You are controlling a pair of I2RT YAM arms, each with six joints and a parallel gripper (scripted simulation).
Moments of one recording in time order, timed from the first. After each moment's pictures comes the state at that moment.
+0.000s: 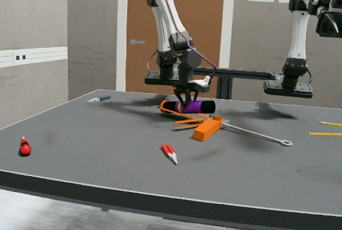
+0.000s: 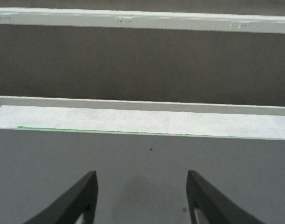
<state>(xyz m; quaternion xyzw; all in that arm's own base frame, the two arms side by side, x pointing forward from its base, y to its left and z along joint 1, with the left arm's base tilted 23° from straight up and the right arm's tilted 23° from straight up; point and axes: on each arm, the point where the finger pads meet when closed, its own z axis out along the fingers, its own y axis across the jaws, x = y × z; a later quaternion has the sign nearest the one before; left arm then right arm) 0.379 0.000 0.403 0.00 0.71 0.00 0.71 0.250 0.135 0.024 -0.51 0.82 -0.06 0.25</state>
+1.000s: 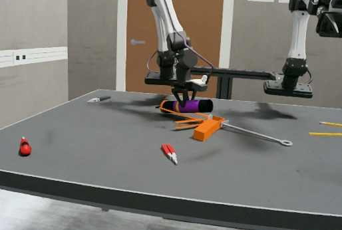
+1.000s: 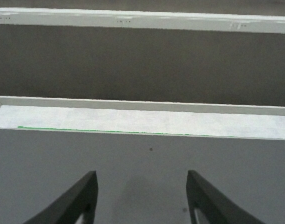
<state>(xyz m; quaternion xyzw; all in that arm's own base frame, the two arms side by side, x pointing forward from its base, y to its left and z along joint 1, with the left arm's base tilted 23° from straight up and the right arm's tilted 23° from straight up) 0.379 0.000 0.403 0.00 0.71 0.00 0.71 0.246 0.126 0.023 -0.51 0.82 -0.06 0.25</state>
